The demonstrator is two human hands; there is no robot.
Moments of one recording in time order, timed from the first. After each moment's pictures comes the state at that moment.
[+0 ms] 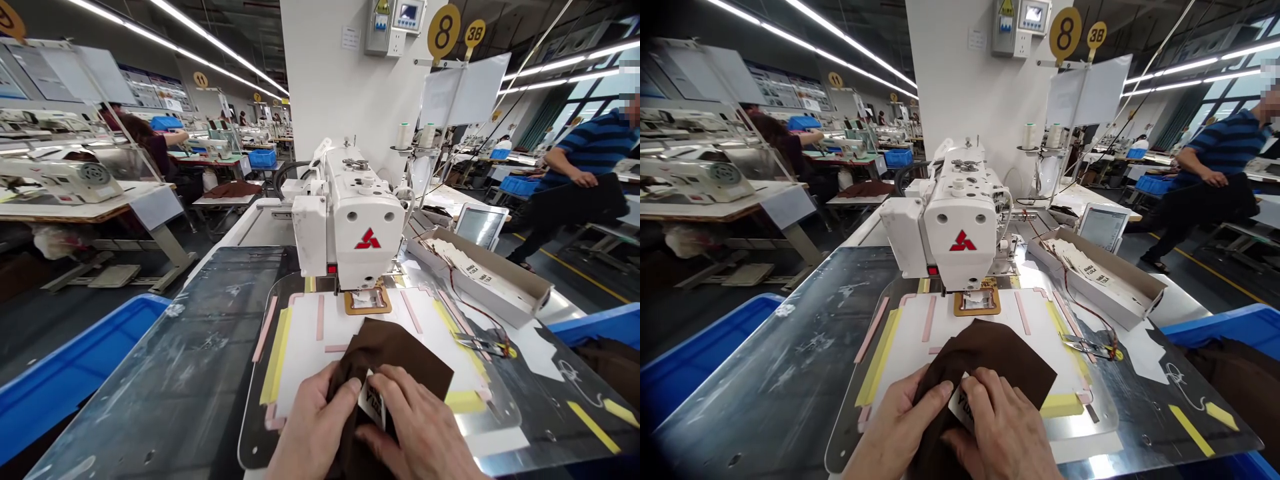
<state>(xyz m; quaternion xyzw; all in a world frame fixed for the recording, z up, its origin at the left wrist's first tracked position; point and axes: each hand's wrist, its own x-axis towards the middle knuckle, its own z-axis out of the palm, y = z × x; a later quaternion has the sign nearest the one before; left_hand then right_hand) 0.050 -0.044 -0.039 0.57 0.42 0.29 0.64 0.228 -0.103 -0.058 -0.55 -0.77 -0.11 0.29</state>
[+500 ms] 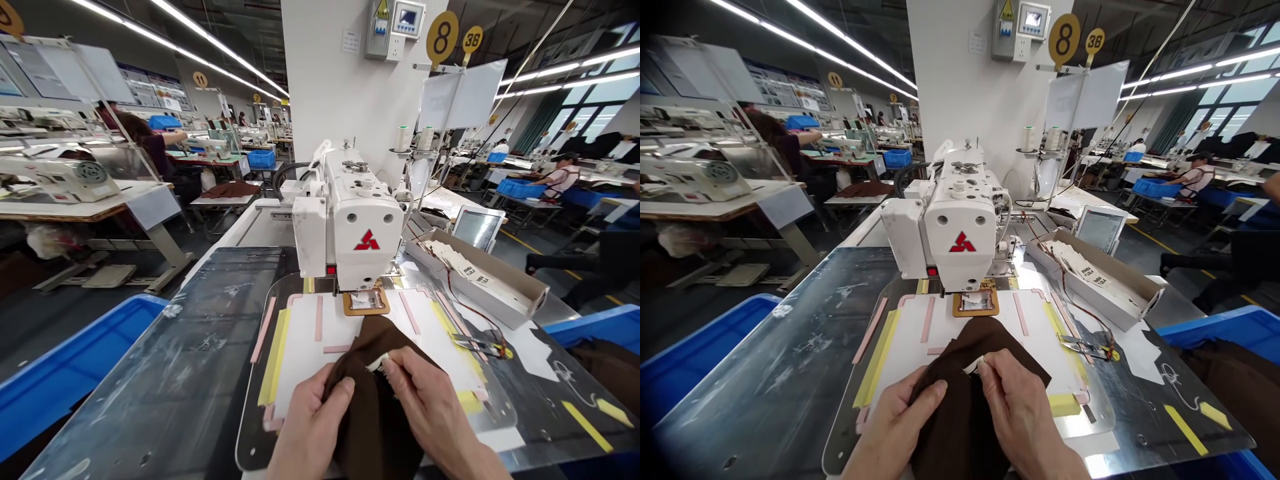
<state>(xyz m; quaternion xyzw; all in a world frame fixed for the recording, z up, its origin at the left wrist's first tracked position) 0.056 -0.052 -0.032 0.53 0.46 0.34 0.62 0.249 -0.085 -0.056 -0.60 -0.68 0.10 0.41</state>
